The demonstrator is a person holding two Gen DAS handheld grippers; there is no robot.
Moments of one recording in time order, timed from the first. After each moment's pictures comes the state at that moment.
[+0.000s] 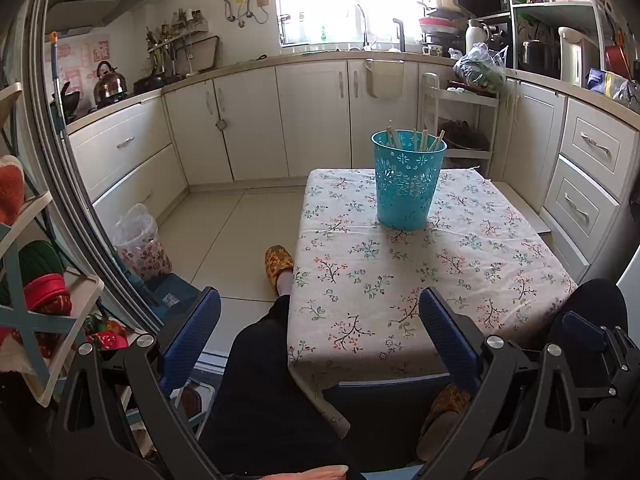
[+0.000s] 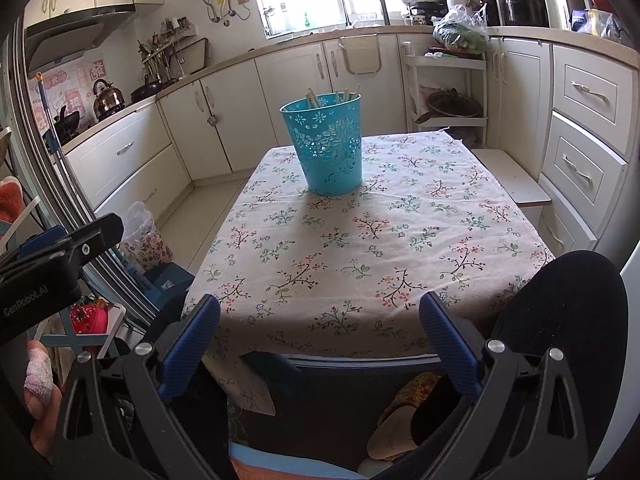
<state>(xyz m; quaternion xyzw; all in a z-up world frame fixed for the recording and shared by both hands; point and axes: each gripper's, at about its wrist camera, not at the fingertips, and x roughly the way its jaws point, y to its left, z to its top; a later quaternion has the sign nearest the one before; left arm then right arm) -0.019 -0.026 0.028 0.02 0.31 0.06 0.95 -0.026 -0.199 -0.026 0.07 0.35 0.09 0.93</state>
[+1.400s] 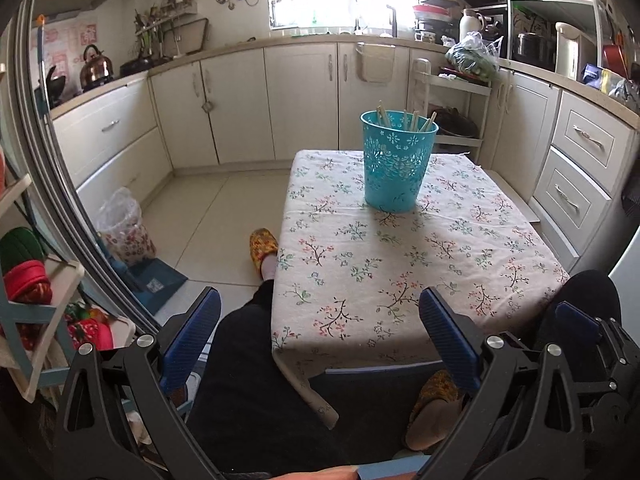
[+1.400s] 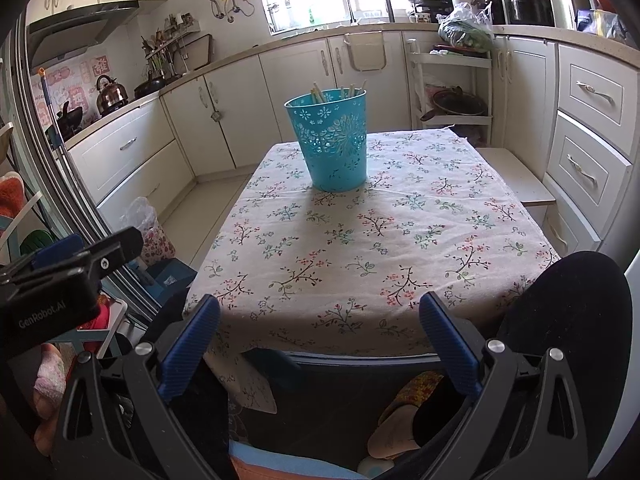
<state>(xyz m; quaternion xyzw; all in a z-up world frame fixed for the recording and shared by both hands) -0.010 -0.019 0.013 0.00 0.34 0.03 0.94 -0.023 -0.199 -0.028 0.07 0.35 0.09 0.93</state>
